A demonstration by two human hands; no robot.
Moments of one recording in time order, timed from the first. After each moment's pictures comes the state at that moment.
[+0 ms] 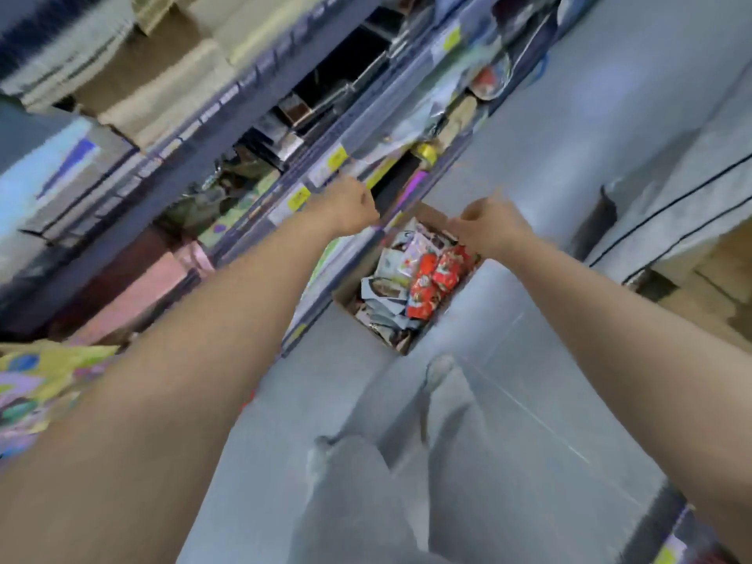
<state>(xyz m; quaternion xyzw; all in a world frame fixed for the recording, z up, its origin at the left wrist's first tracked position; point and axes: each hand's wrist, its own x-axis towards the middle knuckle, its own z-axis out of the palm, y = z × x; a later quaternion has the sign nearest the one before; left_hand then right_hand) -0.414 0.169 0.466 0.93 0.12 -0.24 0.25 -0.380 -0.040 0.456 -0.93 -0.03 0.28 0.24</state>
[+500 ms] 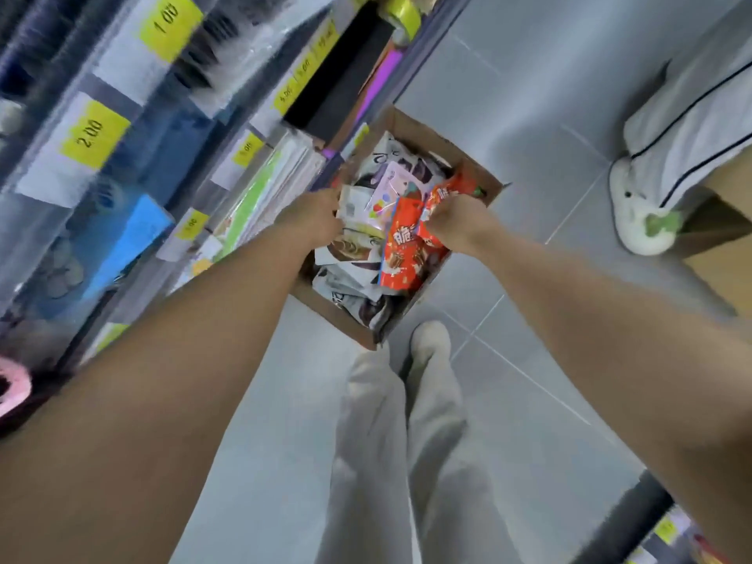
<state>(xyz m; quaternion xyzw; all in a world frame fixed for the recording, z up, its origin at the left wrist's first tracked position) -0.339 0.149 0.159 0.87 0.20 -0.37 0.25 -0.293 -0.045 0.154 -0.89 -0.05 0.43 0.13</state>
